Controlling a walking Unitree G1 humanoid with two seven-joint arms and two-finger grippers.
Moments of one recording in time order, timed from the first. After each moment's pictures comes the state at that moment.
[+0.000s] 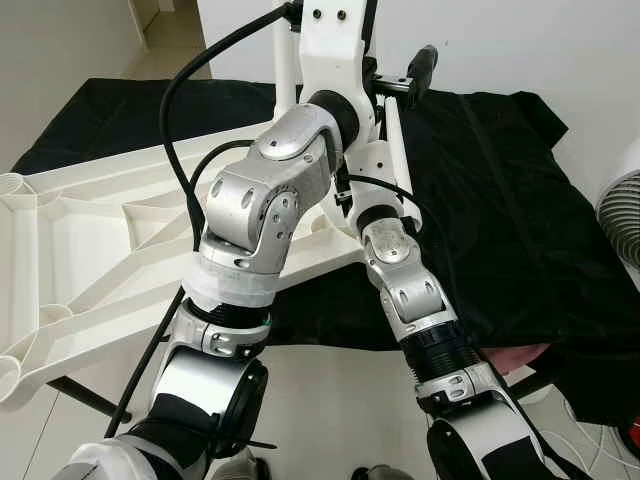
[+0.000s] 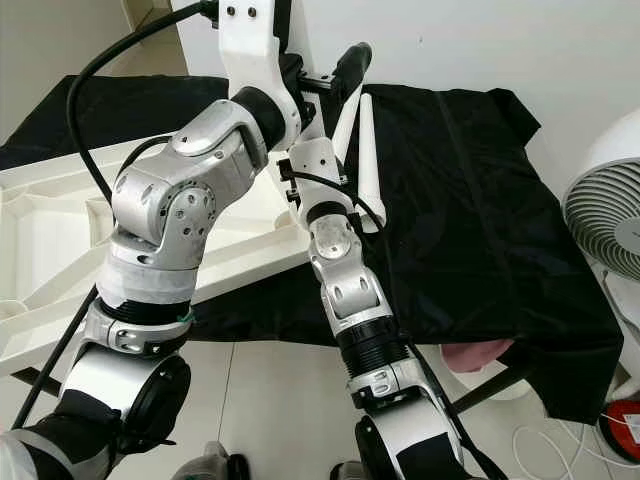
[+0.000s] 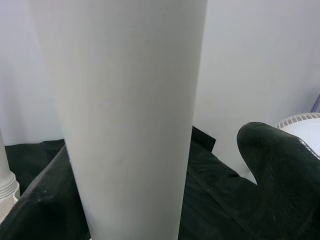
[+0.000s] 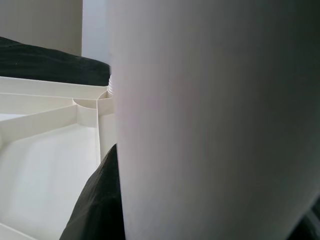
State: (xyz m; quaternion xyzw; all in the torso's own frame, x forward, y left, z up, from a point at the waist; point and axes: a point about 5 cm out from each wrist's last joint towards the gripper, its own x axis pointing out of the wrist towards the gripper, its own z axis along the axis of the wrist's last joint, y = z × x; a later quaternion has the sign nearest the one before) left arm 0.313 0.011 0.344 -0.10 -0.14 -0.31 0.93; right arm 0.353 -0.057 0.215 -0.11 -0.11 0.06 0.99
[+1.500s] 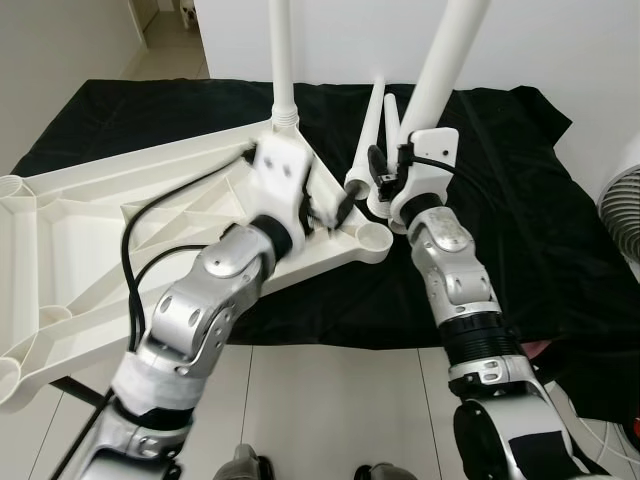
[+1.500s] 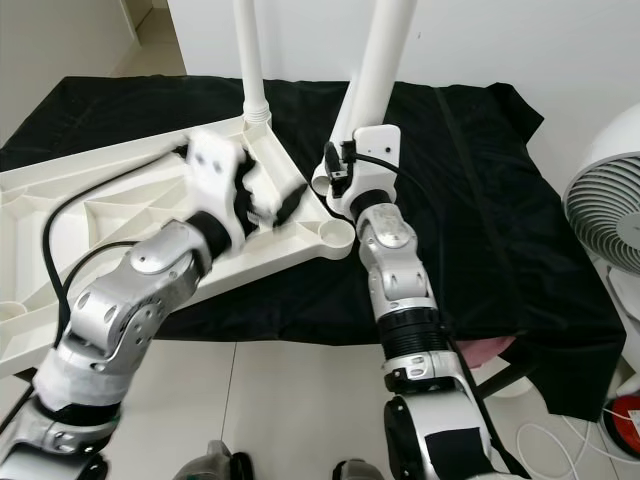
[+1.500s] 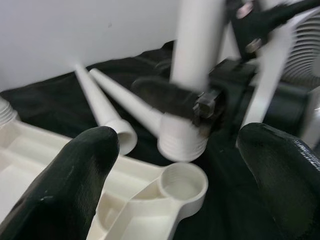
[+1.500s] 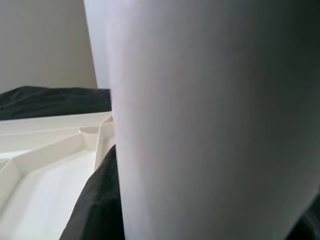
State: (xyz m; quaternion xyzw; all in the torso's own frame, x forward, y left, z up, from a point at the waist) left arm 0.282 0.053 0.237 0.04 -0.07 -0.38 0.92; right arm 0.367 -0.115 0.217 -0.02 -0.13 0.13 0.98
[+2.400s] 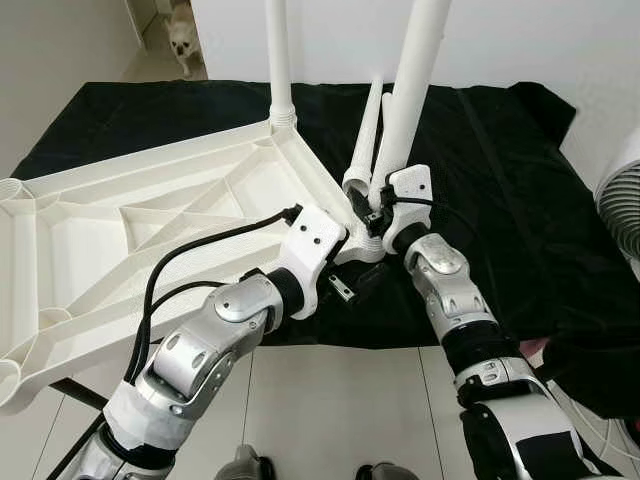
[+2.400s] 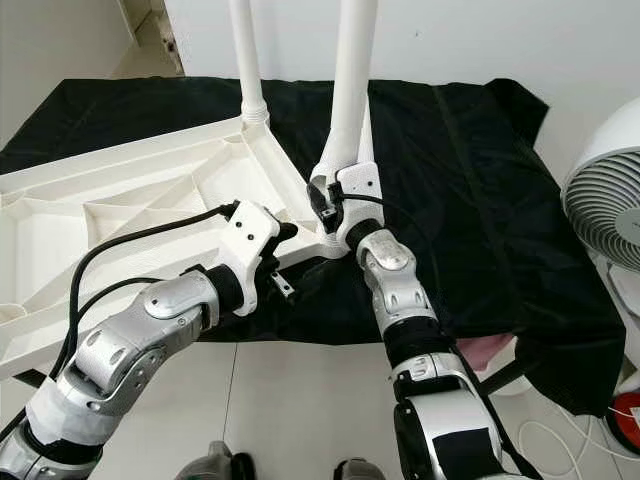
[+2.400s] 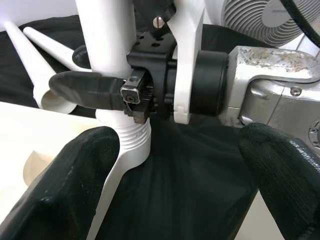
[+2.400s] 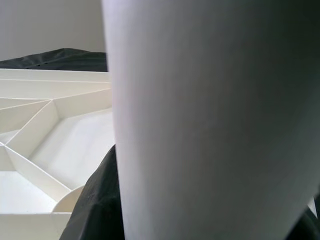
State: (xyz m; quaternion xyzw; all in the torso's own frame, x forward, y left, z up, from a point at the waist) left arm 0.261 0.044 0.200 0.05 -0.01 -0.44 0.90; right arm 0.367 -0.110 0.180 -0.06 -0.10 0.22 0.97
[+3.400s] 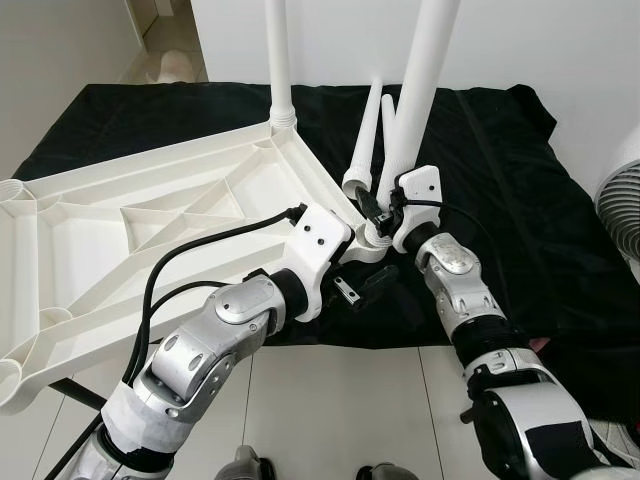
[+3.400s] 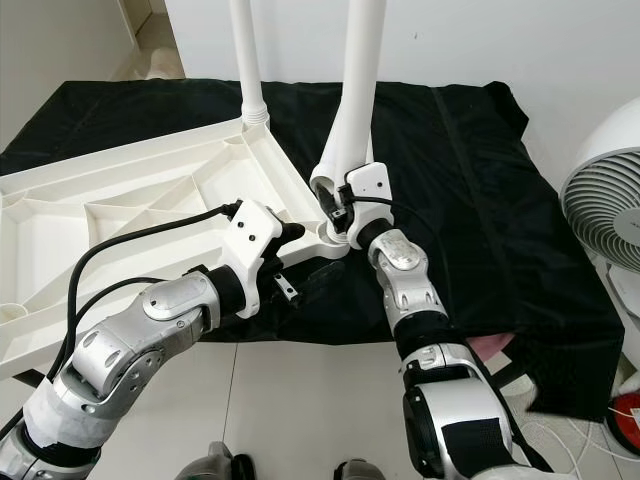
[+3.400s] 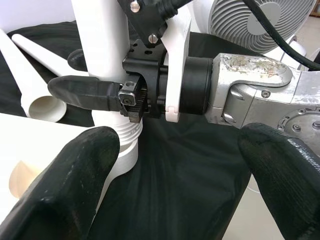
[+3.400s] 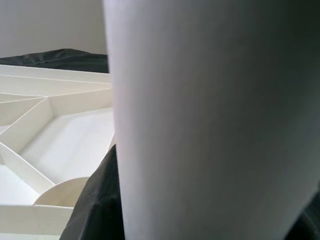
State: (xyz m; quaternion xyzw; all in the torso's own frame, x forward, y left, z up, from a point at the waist) left arm 0.255 0.041 0.204 0.04 -0.01 -0.46 0.89; right arm 0.373 -0.125 0.177 -0.08 -0.11 0.23 0.96
